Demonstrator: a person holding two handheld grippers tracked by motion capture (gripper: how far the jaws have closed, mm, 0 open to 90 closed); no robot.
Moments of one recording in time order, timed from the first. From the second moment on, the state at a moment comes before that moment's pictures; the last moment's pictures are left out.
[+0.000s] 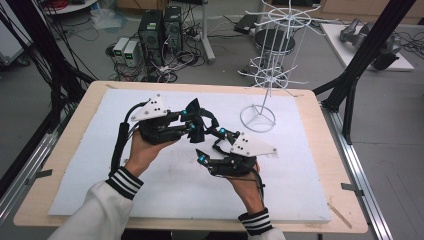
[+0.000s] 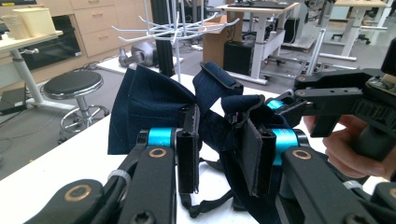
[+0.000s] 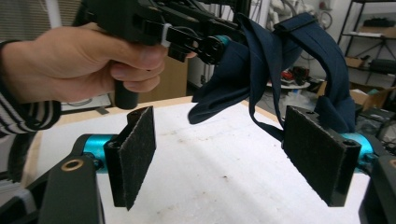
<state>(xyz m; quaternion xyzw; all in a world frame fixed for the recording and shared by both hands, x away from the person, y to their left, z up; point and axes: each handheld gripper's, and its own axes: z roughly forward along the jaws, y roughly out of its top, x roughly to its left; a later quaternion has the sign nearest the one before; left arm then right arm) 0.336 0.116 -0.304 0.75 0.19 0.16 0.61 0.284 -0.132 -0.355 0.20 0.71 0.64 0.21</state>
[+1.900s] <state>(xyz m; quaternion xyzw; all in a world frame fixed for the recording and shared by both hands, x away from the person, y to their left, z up) 0.336 0.119 -0.310 0.75 0.20 0.18 0.61 0.287 -0.123 -0.345 0.25 0.72 0.62 0.20</state>
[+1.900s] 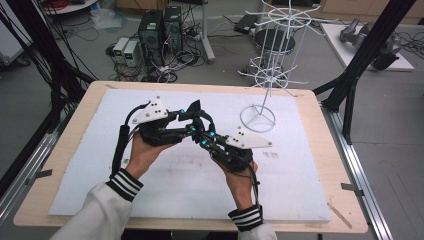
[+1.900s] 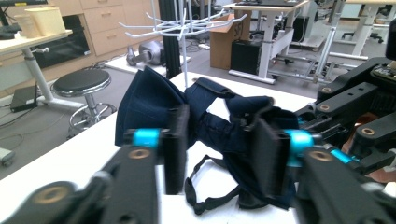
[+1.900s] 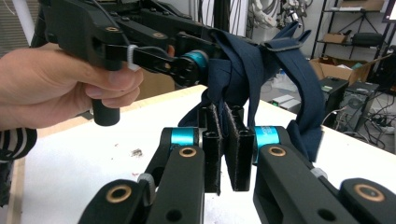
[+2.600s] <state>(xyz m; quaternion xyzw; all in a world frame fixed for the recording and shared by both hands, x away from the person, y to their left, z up) 0.338 0.149 -0.318 0.73 0.21 0.19 0.62 0.287 -0.137 -0.342 0.26 0.71 0.62 0.22</state>
